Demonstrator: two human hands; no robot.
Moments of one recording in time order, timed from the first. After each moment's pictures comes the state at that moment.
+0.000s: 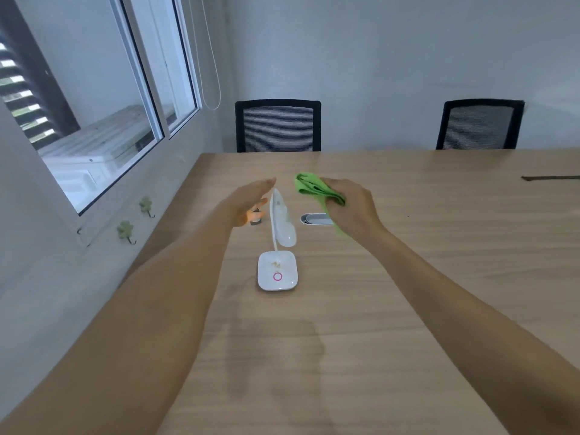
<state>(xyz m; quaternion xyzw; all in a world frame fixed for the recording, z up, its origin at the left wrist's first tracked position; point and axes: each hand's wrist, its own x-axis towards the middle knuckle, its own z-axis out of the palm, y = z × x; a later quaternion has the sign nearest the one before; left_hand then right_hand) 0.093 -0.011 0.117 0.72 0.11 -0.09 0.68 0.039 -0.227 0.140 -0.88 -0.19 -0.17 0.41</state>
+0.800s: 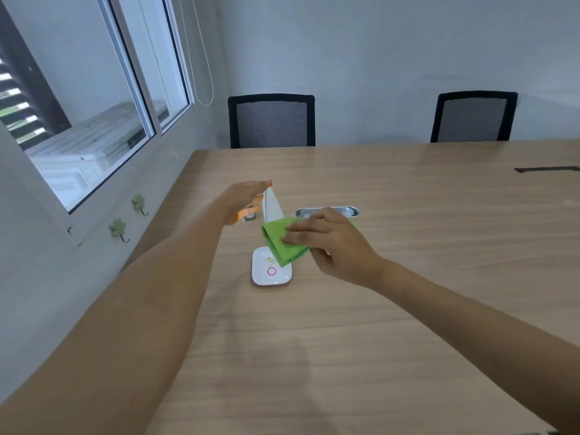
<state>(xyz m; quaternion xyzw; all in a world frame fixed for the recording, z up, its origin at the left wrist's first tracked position) 0.101 -0.011 0.101 0.71 0.10 -0.06 0.70 -0.002 -0.246 0.101 -0.82 -0.47 -0.27 0.16</state>
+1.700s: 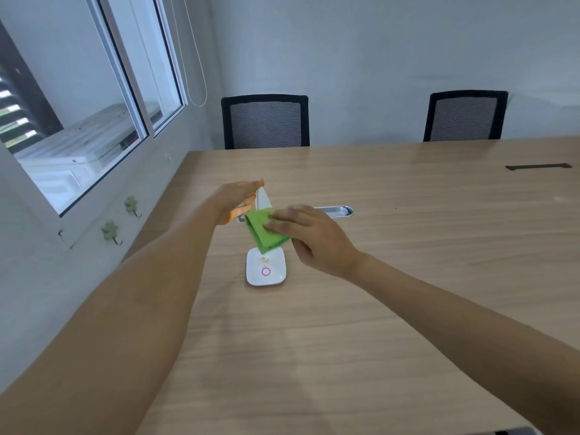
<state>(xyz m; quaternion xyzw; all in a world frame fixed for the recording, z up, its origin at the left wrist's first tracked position) 0.097 -0.015 0.106 0.72 0.10 -0.07 0.69 0.008 -0.229 0.100 -0.83 -0.46 -0.25 0.17</state>
